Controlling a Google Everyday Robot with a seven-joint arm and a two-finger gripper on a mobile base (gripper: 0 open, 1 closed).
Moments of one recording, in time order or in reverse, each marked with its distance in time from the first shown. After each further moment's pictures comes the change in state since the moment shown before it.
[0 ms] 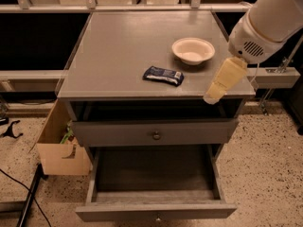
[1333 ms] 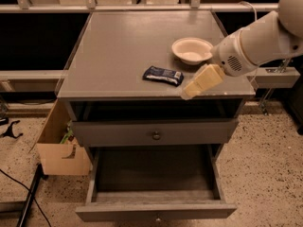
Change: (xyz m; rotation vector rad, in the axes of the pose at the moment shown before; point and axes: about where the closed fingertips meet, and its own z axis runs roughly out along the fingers) arm -0.040 -0.004 0.050 -0.052 -0.337 0.122
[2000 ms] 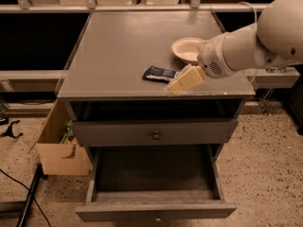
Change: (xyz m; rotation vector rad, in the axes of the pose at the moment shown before) arm -0.031 -0.002 0.033 0.051 -0.149 -0.060
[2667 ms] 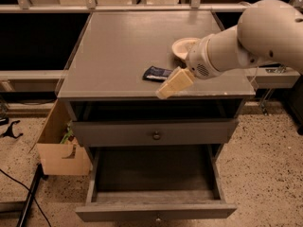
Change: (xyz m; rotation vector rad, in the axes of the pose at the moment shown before) arm -0.005 0.005 0.023 0.004 0.024 -0.074
